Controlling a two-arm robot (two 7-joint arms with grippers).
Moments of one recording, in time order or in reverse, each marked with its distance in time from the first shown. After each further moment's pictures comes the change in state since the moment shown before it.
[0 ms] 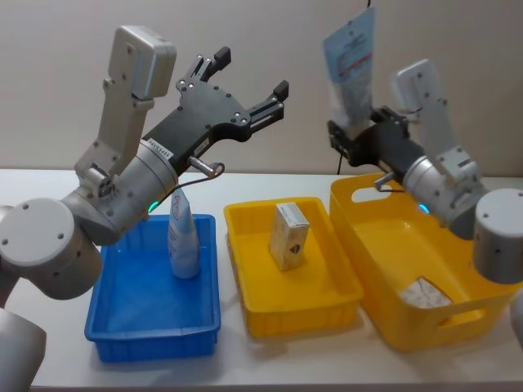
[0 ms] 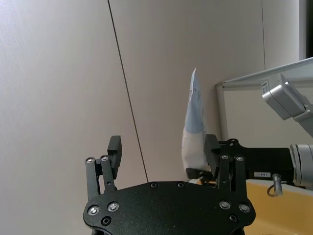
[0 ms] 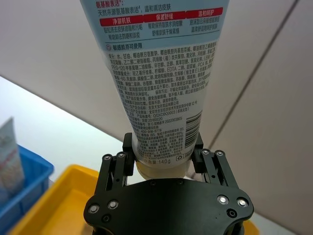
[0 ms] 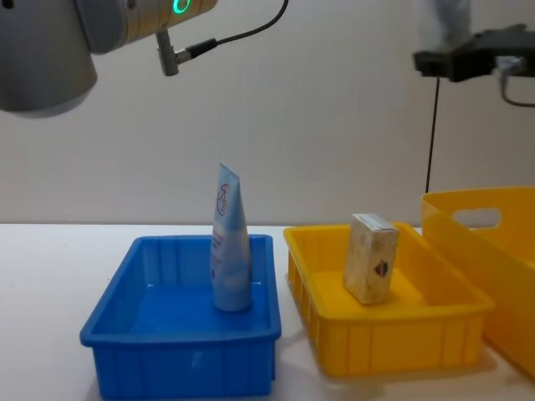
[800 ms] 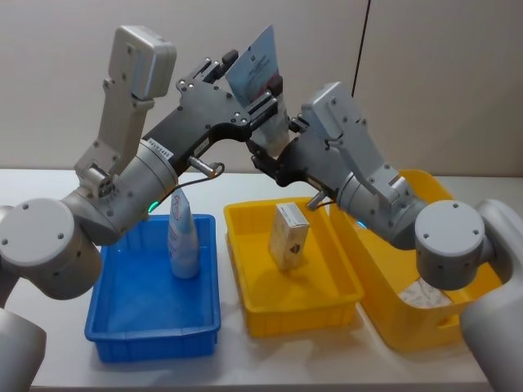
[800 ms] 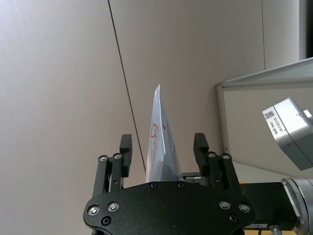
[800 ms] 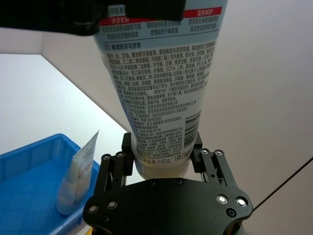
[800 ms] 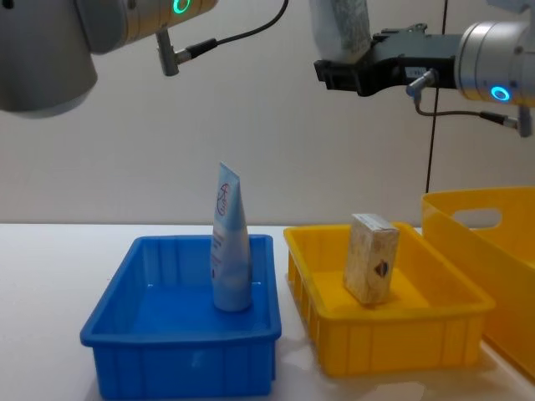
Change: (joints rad) left arm 0.000 0.000 0.000 0.000 0.000 0.000 0.000; right arm 0.021 -0.032 -0.152 0.006 -0.046 -0.121 0.079
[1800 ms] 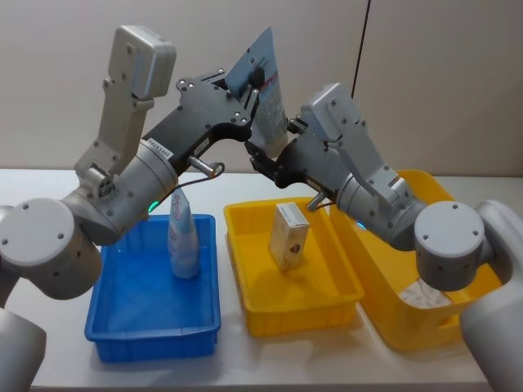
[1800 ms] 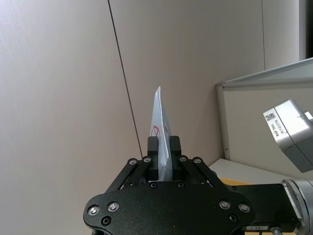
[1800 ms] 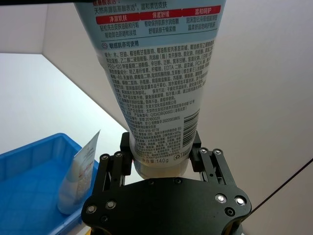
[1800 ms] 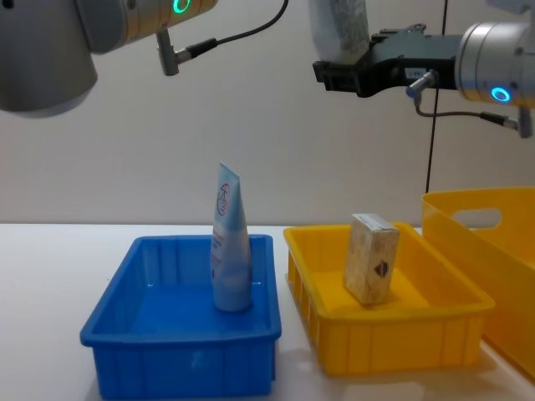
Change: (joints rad) left arm 0.000 0.000 0.000 0.000 -0.001 0.000 0.000; right arm -0.002 0.002 -0.002 -0.001 0.000 -0.001 0.001
